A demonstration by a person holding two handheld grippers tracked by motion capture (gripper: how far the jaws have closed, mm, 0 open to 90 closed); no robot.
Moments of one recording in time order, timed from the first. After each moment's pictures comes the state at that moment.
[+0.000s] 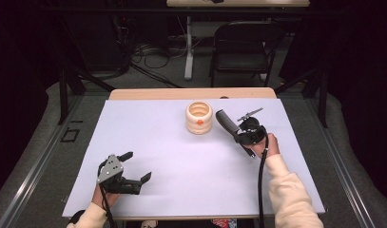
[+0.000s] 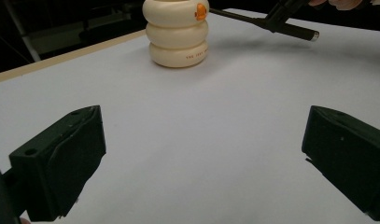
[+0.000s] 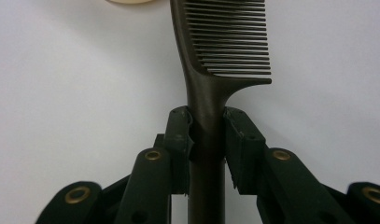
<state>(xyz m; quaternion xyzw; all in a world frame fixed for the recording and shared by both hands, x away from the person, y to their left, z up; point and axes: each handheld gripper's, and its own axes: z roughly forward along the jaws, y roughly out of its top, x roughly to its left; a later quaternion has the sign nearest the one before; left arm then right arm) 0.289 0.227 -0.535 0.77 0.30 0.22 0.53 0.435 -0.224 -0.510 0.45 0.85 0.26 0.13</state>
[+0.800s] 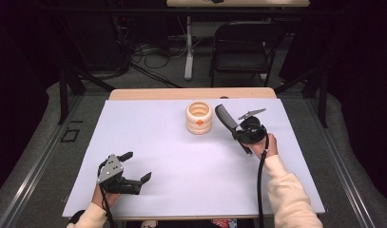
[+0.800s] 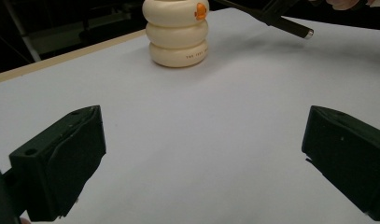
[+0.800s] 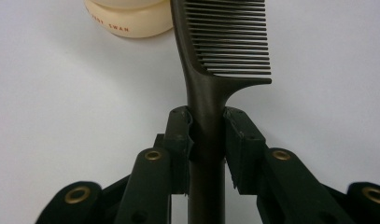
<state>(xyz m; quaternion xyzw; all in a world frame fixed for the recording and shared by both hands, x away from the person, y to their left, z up) 0.289 0.227 -0.535 0.77 0.29 0.22 0.53 0.432 -0.223 -0.507 0.44 0.83 0.31 0.16</state>
